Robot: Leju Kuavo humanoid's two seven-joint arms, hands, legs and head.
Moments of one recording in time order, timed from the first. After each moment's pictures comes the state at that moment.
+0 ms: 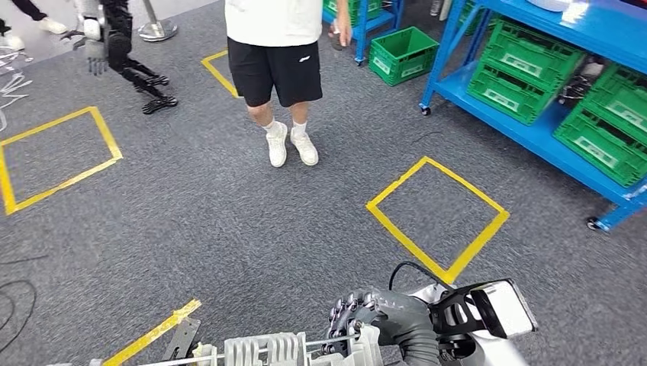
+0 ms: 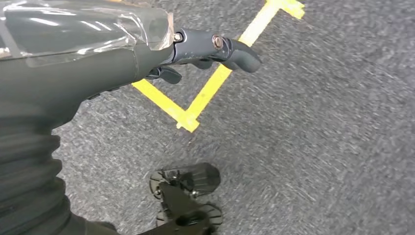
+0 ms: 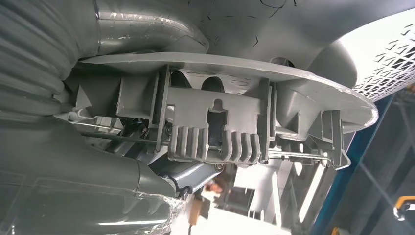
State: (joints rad) left arm -0.05 0.03 -0.26 -0.41 0.10 0.18 -0.10; right arm -0.18 -0.18 0.62 -1.84 -0.62 0.91 -0.27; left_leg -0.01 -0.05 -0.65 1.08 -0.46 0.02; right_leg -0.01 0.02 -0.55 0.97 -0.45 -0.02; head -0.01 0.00
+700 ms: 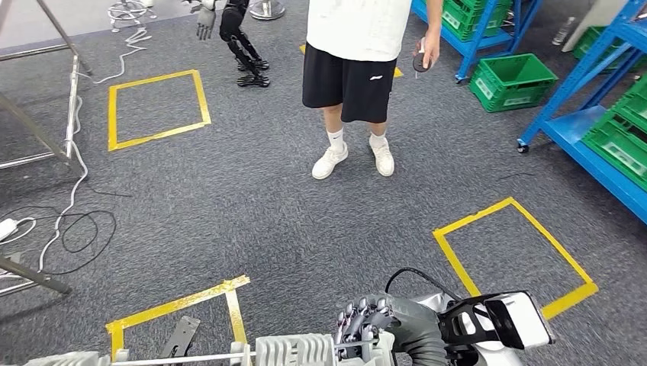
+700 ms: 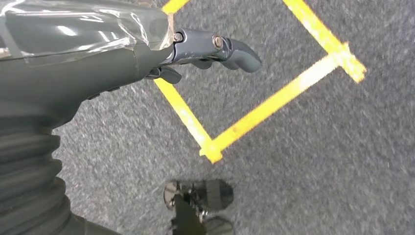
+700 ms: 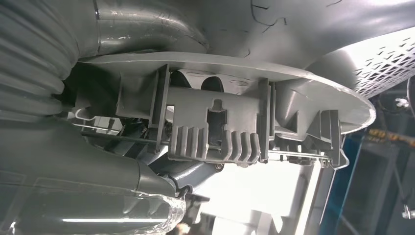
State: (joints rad) left arm -0.06 0.04 -0.26 -0.39 0.06 0.18 -0.09; right arm -0.14 -0.18 0.60 -1.85 -0.58 0.92 -0.36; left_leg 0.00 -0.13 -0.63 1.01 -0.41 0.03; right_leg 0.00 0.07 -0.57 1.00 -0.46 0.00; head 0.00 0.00
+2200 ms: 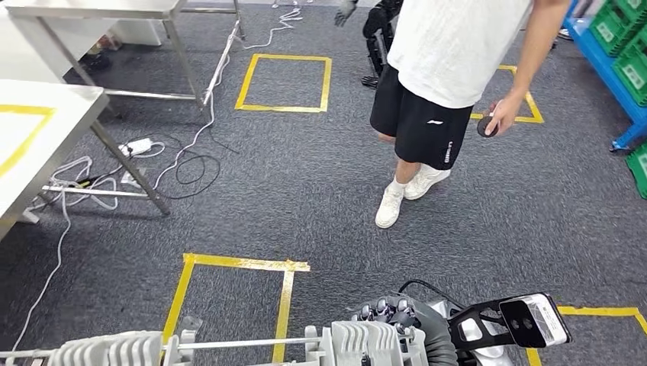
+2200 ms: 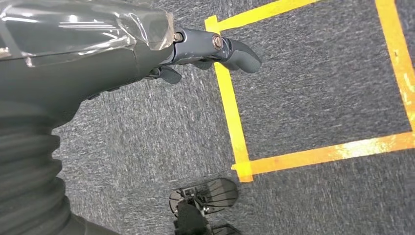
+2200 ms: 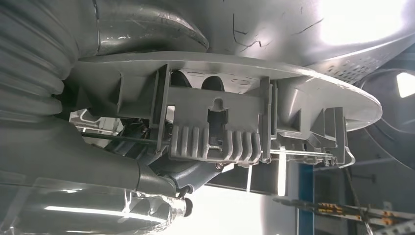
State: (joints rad) left arm -0.06 0.04 -0.24 -0.41 0.00 0.19 -0.03; right arm -0.07 -0.15 0.55 -1.83 -0.60 0.97 -0.44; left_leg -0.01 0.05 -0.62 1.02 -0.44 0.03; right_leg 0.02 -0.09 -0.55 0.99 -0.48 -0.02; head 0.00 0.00
